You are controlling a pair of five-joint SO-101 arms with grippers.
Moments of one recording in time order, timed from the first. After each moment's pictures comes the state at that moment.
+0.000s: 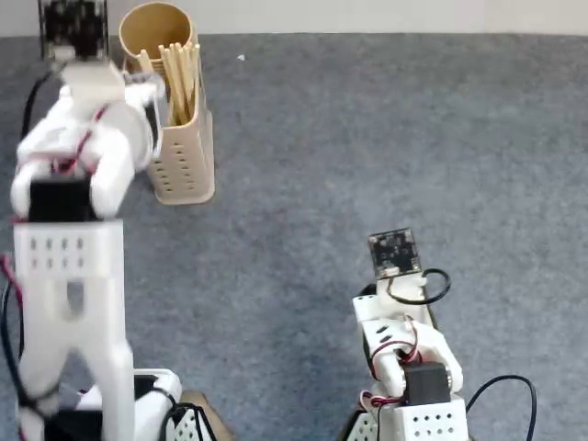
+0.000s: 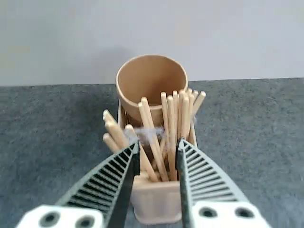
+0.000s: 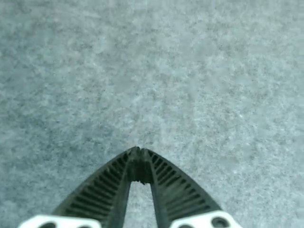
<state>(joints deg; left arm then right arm) -7.8 -31.5 8.3 57.5 4.0 -9.1 -104.3 92.6 61.2 8.0</state>
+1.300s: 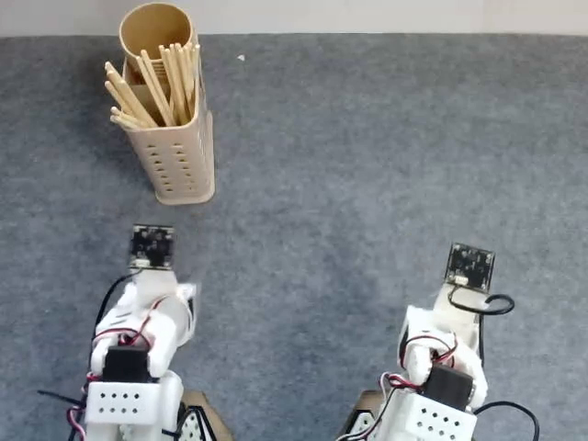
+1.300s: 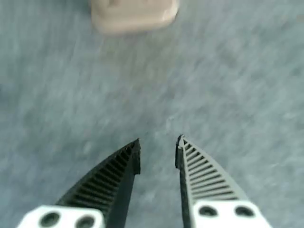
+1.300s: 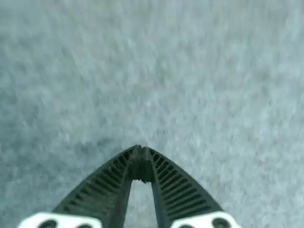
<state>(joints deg) -6.5 -95.8 96.2 57.5 4.0 17.3 -104.3 95.2 69.5 5.3</state>
